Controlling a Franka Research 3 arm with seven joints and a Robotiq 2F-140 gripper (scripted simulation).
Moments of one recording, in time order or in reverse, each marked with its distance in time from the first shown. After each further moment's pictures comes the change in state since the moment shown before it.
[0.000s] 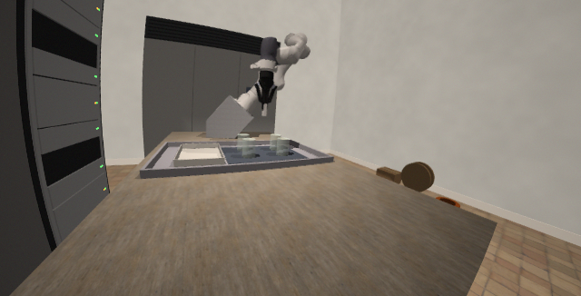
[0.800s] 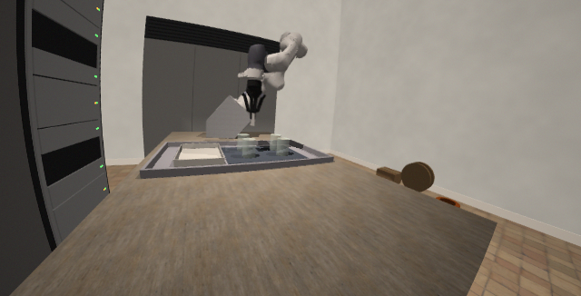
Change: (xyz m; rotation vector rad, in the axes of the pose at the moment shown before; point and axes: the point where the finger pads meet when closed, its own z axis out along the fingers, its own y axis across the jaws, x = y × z) arm 0.002 -0.062 0.054 -0.003 -0.003 0.051
